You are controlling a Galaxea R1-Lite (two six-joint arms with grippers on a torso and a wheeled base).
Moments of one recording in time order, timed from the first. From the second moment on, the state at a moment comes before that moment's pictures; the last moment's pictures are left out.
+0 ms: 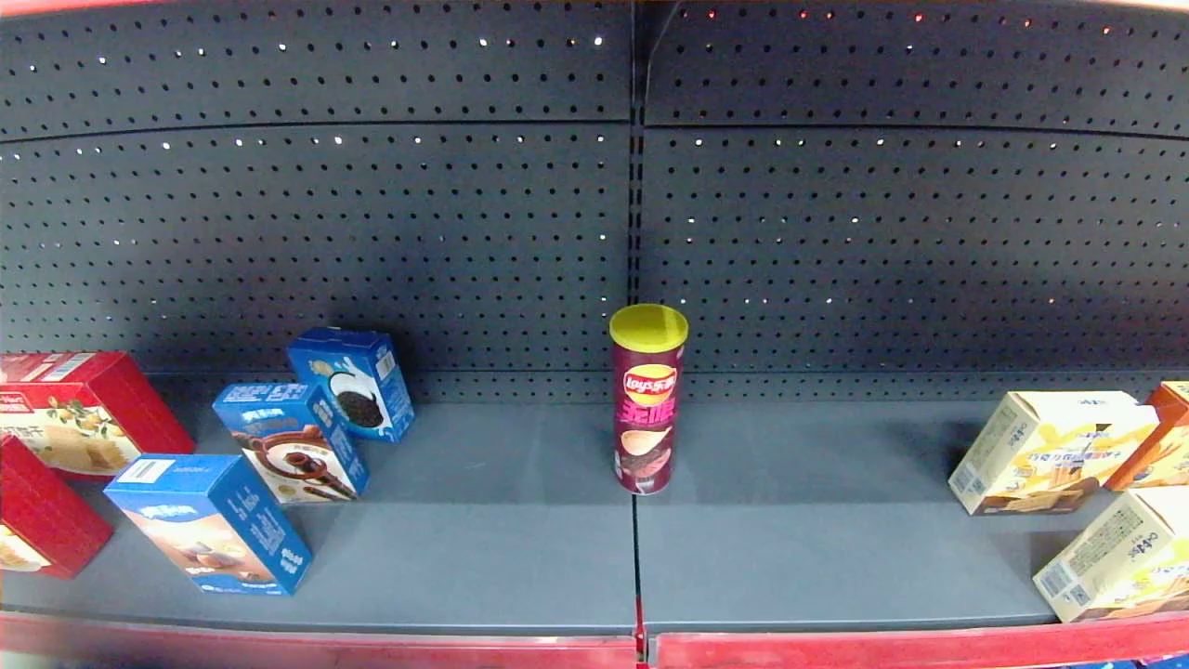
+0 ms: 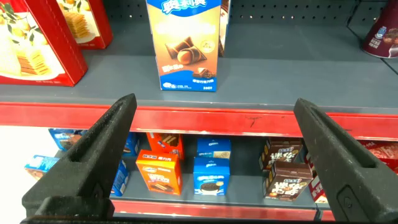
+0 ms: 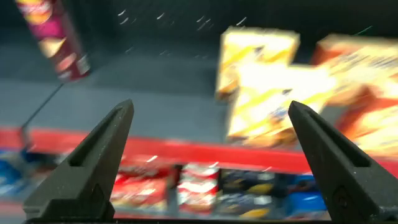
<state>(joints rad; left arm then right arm) 0.01 0.00 0.00 0.00 0.03 -0.02 -0.06 0.13 -0.36 0.18 0.11 -0.06</state>
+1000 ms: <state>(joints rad) 0.01 0.00 0.00 0.00 0.03 -0.02 -0.18 0.27 -0.43 0.32 -0.26 -0.09</state>
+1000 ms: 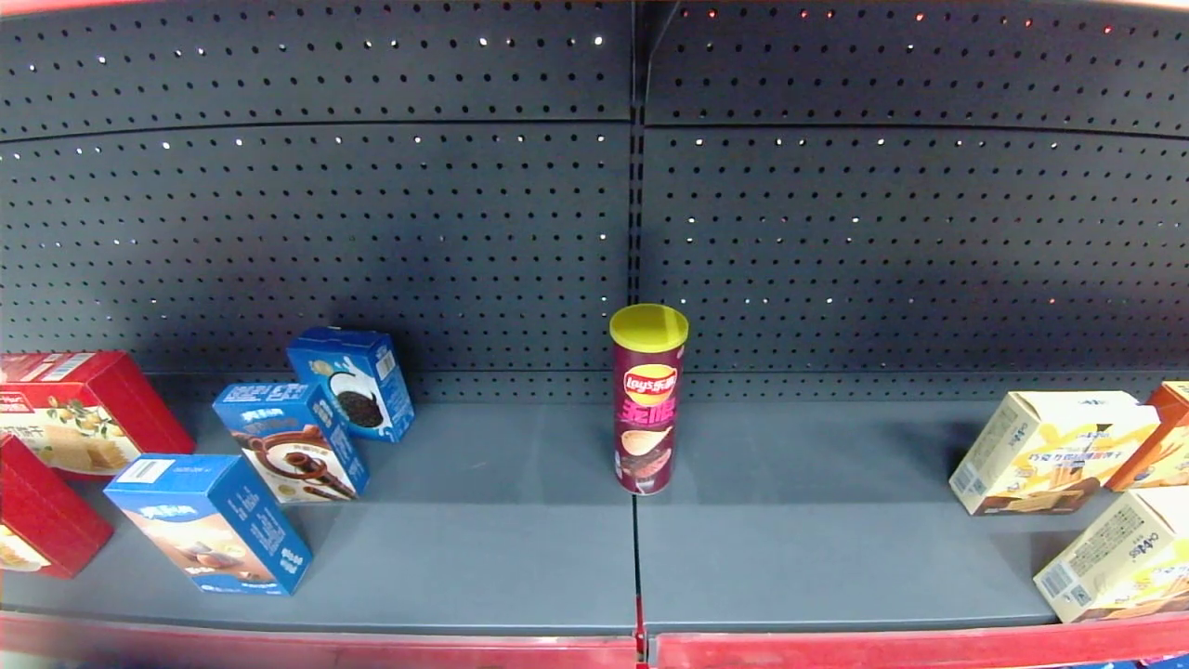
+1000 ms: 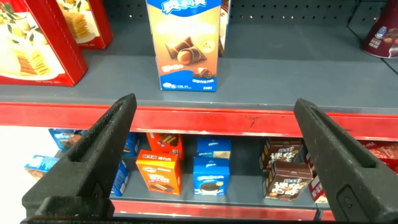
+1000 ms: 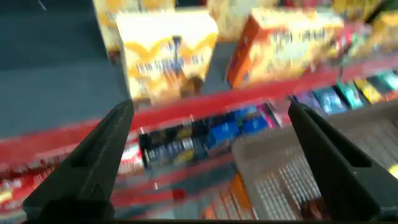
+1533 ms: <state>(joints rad) 0.01 0.00 0.00 0.00 0.03 -0.02 -0.19 0.23 -0.46 0.40 -0.28 -0.10</state>
